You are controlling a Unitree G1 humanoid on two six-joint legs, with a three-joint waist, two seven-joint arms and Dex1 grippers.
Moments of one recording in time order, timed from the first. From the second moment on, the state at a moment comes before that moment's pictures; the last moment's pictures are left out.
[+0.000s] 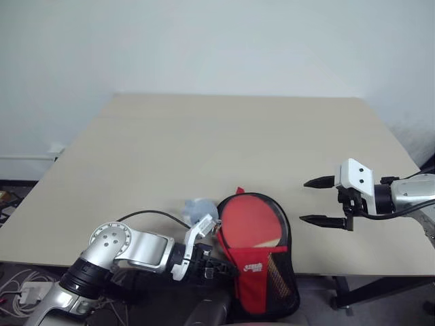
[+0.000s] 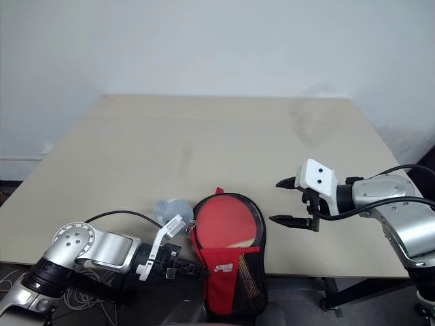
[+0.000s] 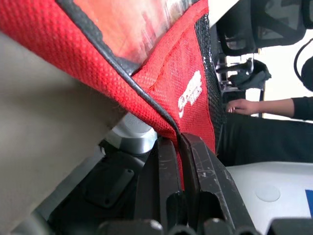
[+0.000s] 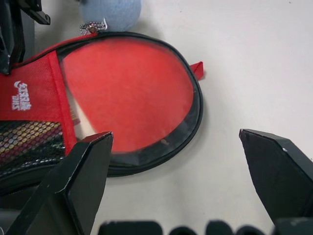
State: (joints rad) left arm -0.27 0.75 -0.32 -0.13 -1.94 1.37 0.11; right arm -0.26 -0.99 0.02 -0.39 0.43 0.56 1.12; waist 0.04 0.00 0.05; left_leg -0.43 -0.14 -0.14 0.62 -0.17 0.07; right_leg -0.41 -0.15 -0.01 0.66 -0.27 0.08
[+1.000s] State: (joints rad) left arm -0.29 1.02 -0.12 -0.34 -1.84 1.33 -0.22; right arm -0.37 -0.95 0.11 -0.29 0.40 0.51 1.19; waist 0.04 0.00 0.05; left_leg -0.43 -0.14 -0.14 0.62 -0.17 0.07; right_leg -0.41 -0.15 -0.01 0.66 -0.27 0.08
